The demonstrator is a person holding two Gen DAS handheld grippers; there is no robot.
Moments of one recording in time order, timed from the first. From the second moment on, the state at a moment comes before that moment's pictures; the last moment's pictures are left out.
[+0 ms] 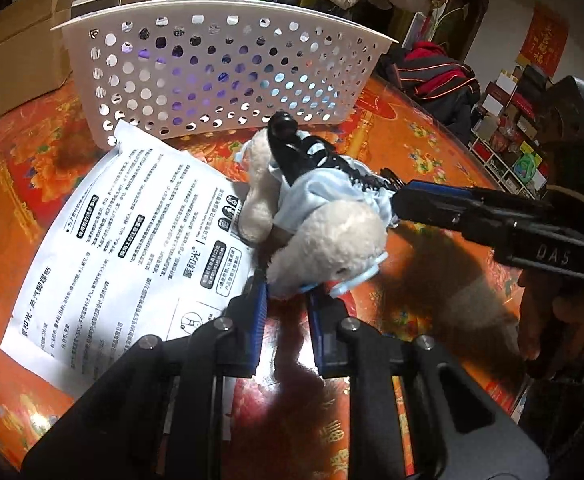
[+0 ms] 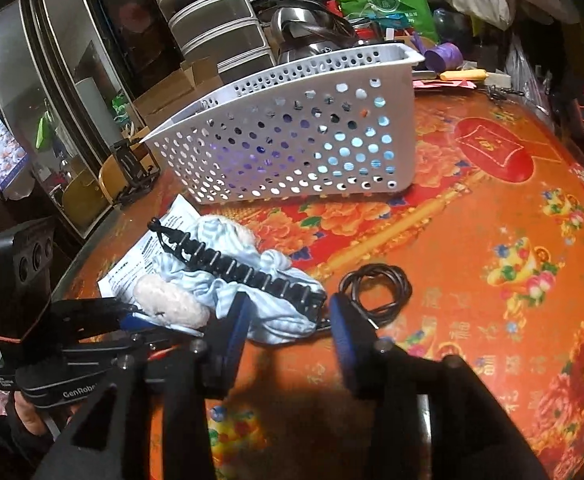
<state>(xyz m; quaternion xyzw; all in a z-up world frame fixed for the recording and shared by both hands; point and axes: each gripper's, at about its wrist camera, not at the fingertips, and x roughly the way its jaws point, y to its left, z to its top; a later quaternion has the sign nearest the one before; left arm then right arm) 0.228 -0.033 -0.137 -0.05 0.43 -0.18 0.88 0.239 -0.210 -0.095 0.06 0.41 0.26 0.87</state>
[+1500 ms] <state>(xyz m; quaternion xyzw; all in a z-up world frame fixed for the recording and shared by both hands) 0.214 -0.033 -0.100 -0.02 0.38 -0.20 0.90 0.231 -0.184 -0.089 -0.02 0.39 0.27 0.88</state>
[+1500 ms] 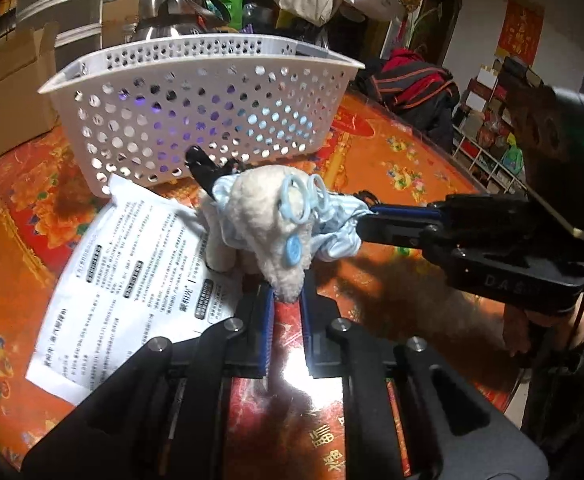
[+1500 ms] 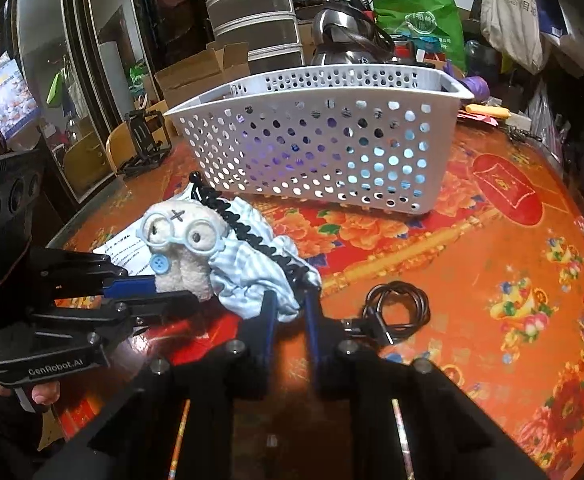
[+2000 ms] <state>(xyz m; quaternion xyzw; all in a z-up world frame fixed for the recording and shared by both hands) 0.205 -0.027 -0.042 0.00 0.33 -0.20 0.92 0.215 -0.187 -0.055 -0.01 0.34 0.28 0.90</state>
